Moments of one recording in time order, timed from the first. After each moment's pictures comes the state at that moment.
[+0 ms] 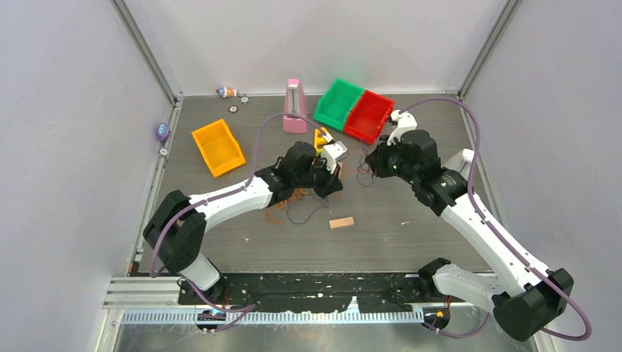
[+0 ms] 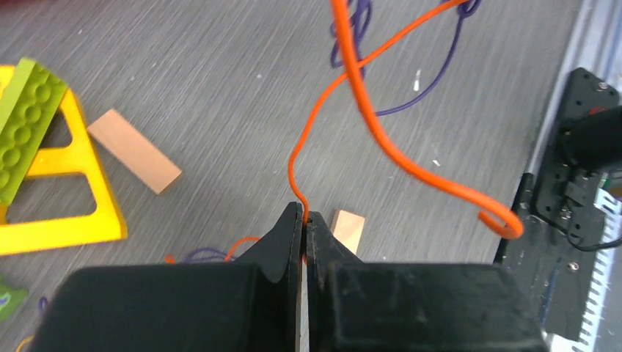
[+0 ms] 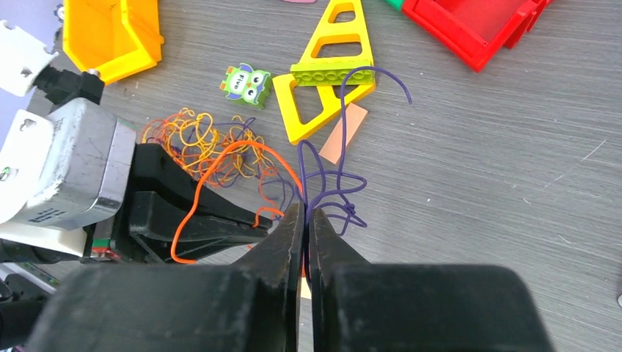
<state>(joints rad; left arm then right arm) -0.80 1.59 1.05 0.04 0.38 -0.05 0.49 1.03 1.01 -0.43 0.00 0.33</state>
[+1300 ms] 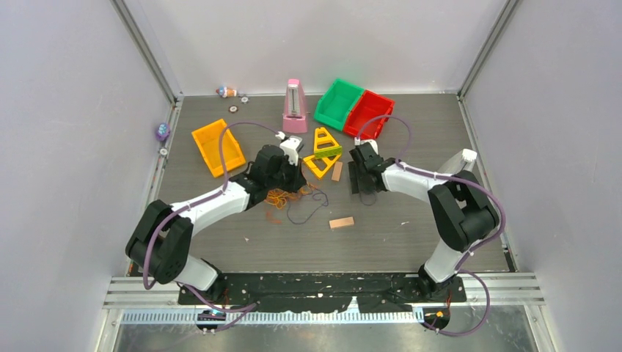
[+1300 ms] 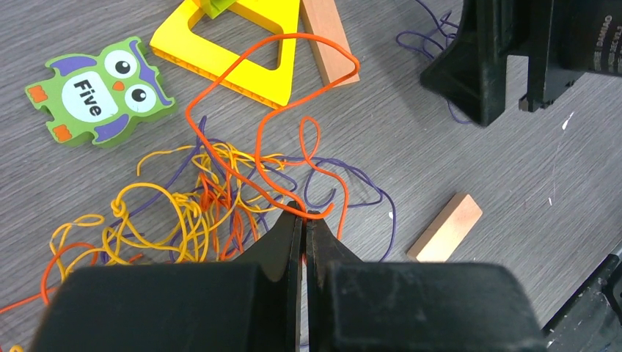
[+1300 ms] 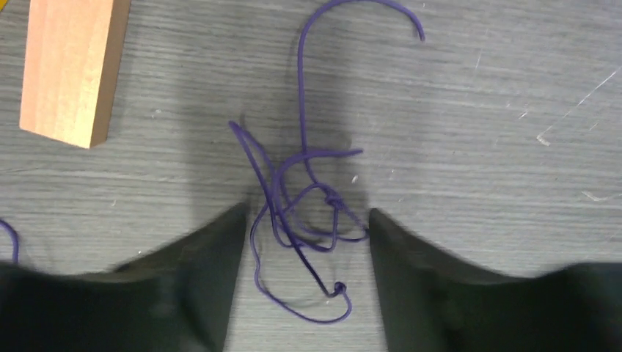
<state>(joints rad) -0.60 1.47 0.84 0.04 0.17 -0.26 0.52 1.69 0.95 -0.33 0.30 0.32</state>
